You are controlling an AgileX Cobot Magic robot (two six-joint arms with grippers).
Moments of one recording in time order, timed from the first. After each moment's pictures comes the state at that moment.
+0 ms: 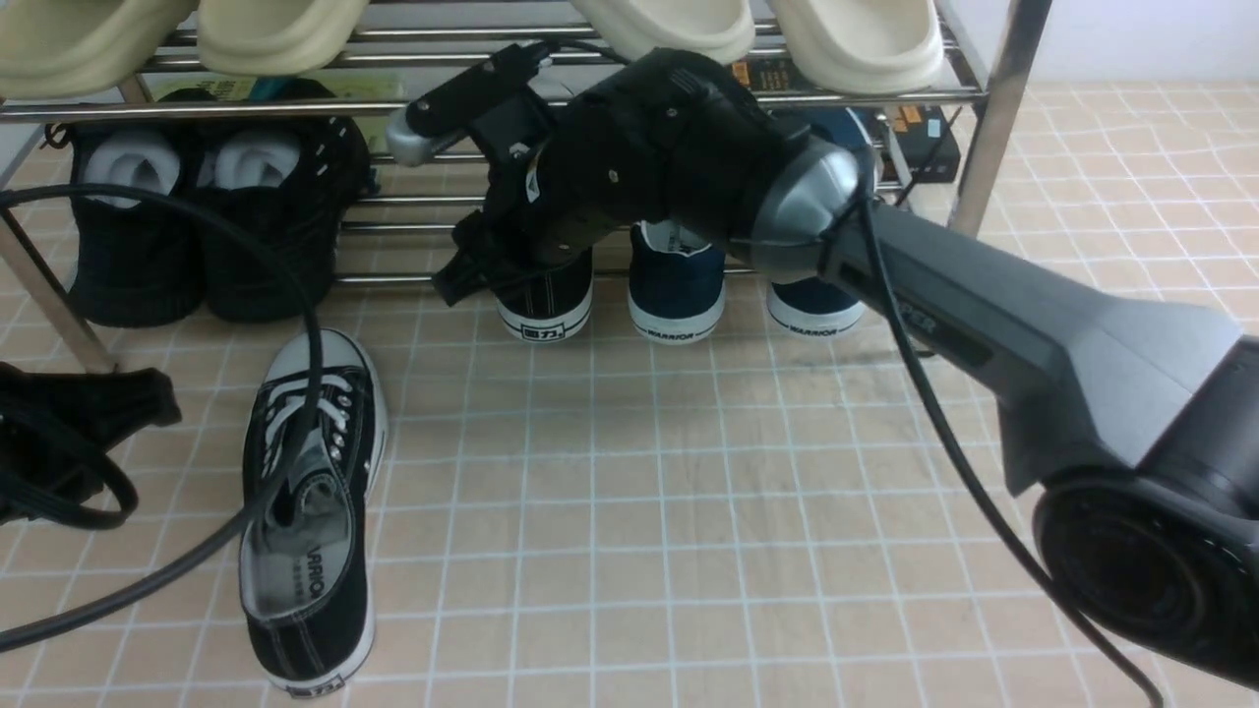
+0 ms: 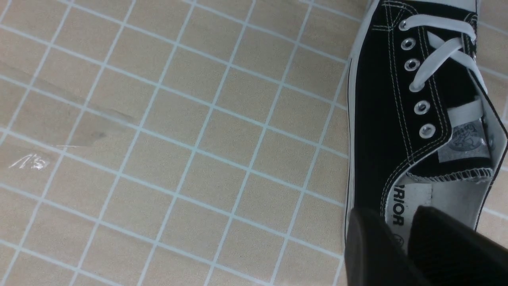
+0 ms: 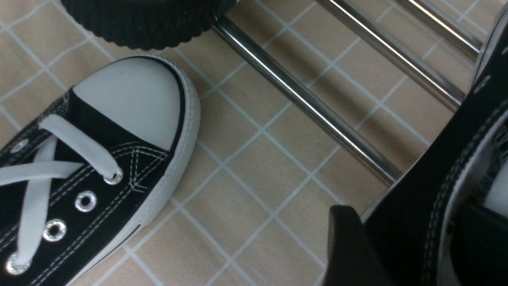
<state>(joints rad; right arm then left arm) 0.73 2.40 -2.34 -0.01 0.77 -0.01 -0.22 1.03 -0.85 0.33 0.89 -0.71</state>
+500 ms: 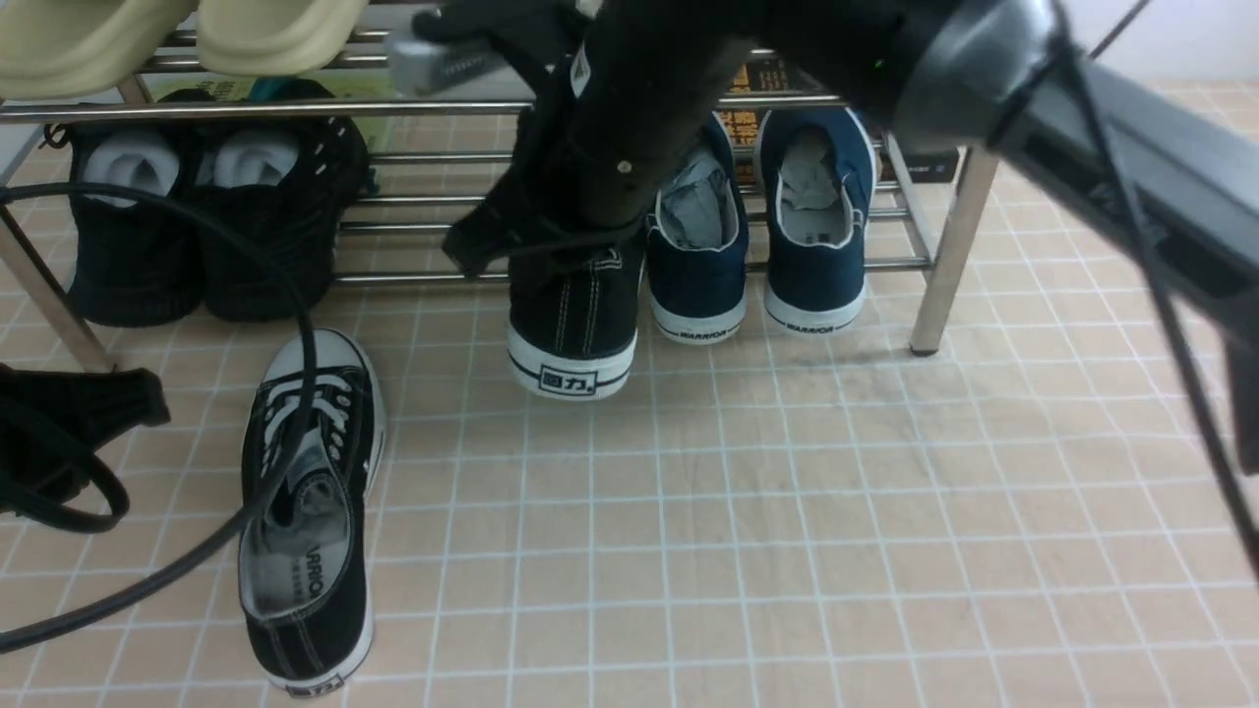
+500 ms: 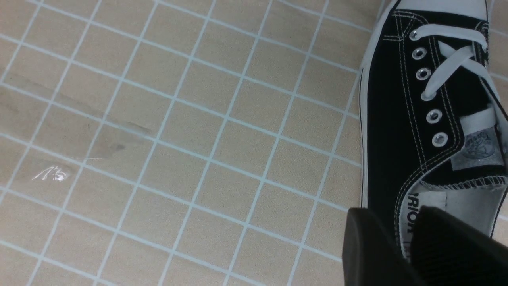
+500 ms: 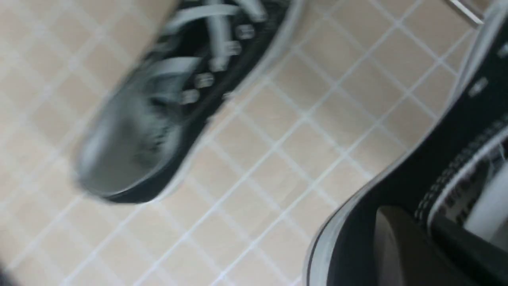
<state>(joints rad) 0.77 2.11 -2.33 0.19 1.27 0.00 -0.22 1.03 -0.85 0.37 0.89 -0.71</state>
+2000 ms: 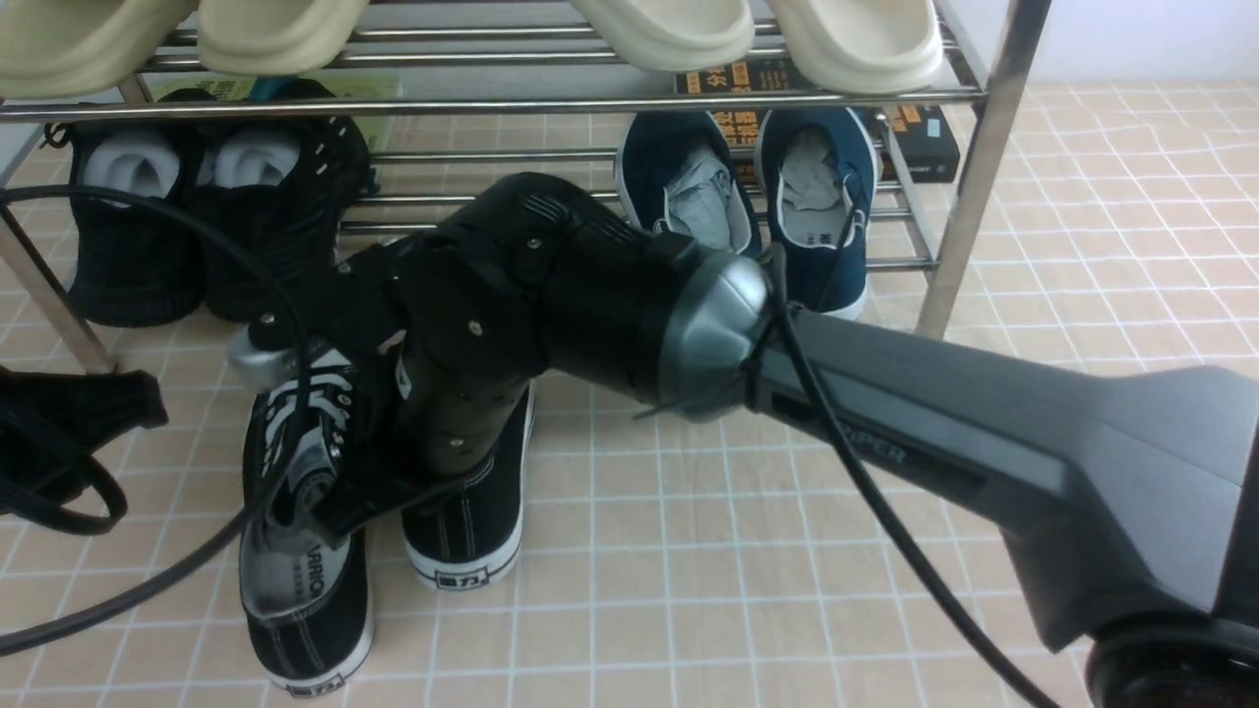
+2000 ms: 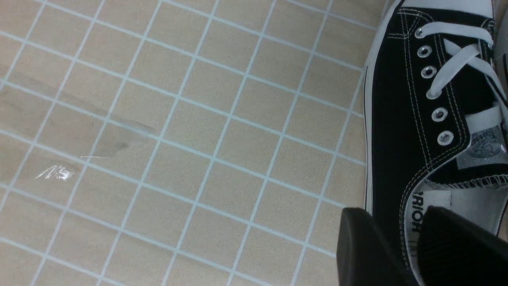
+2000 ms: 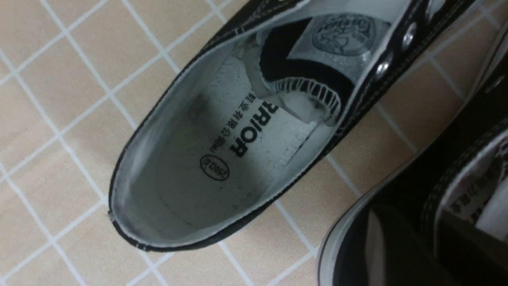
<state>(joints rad) 0.95 2.27 -2.11 0.09 0.95 0.06 -0.22 1.03 -0.85 0.38 0.90 -0.71</state>
